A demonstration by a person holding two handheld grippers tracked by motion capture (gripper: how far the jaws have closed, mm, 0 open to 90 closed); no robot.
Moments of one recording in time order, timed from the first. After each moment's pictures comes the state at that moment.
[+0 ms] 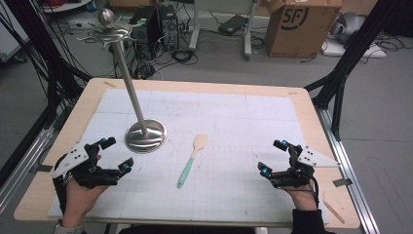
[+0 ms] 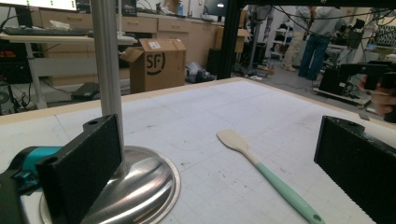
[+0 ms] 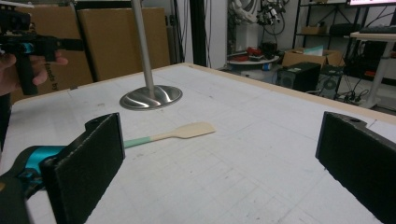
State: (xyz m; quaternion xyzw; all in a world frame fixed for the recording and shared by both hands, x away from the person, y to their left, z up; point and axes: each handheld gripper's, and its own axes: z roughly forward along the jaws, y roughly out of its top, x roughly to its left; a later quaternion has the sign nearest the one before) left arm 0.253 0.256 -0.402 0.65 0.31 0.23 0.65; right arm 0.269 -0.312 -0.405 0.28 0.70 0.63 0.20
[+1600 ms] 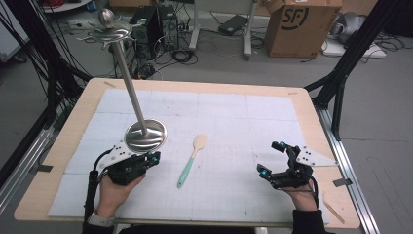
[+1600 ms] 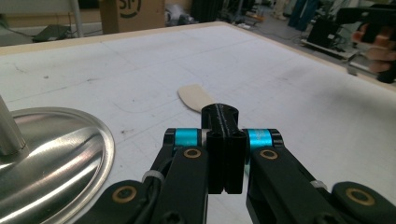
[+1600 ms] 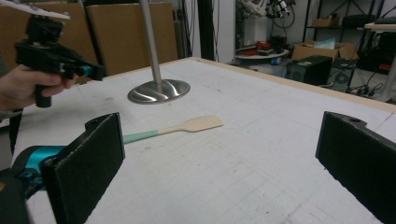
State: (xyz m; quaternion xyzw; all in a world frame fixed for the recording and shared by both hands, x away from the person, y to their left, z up) left arm 0.275 0.177 -0.419 0.73 0.34 0.16 0.57; right arm 0.271 -0.310 -0.409 0.27 0.71 0.63 0.18
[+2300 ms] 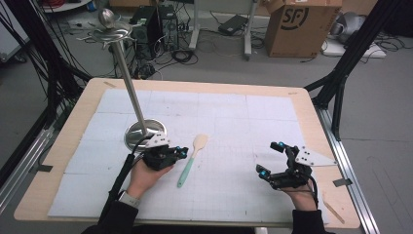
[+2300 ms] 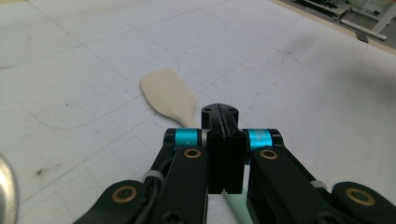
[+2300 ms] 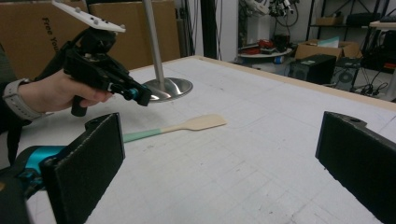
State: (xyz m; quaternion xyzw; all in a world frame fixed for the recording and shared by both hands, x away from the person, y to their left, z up) left arm 0.327 0.102 -0.432 0.79 0.32 0.10 0.52; right arm 0.271 -0.309 -0.410 0.27 0.71 0.63 0.18
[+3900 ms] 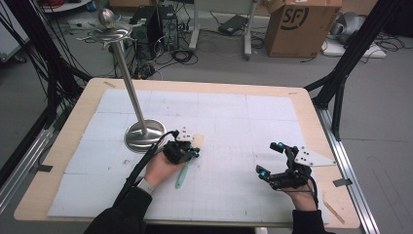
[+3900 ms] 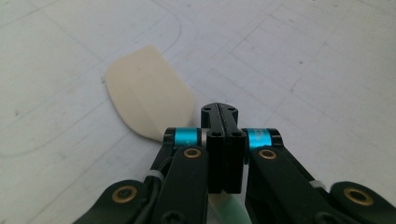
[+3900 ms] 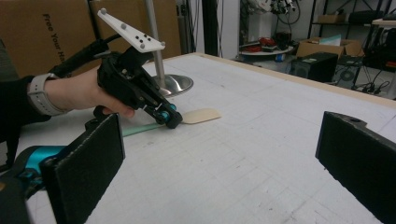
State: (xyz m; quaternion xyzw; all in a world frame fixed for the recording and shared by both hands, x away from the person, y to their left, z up) left arm 0.353 0.067 -0.446 0.85 0.32 0.11 0.40; right arm 0.272 -0.309 -0.411 0.26 0.71 0.62 0.18
